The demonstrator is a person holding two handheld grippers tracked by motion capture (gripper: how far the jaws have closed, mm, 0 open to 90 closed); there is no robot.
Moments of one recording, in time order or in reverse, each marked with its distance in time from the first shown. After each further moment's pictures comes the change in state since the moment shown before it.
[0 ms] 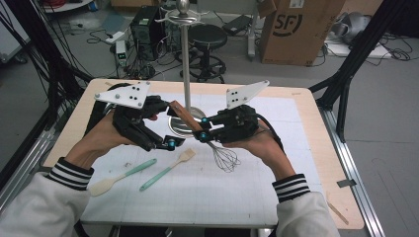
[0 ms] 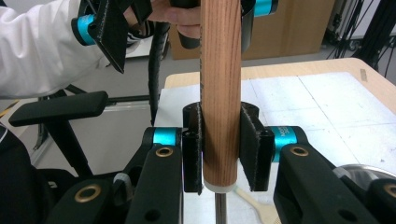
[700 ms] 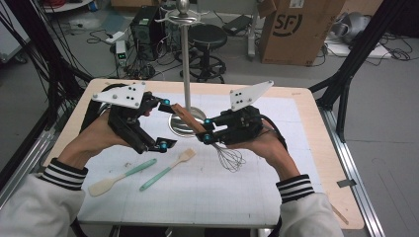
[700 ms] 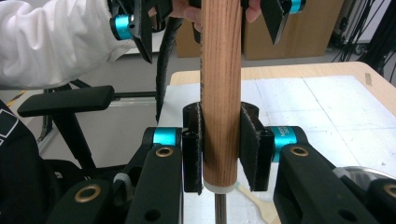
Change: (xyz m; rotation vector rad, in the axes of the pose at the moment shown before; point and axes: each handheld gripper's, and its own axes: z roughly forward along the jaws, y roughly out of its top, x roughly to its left) left arm 0.003 -0.007 -0.008 0.049 0.048 -0.008; right arm 0.003 0.000 -0.008 0.003 0.028 -0.038
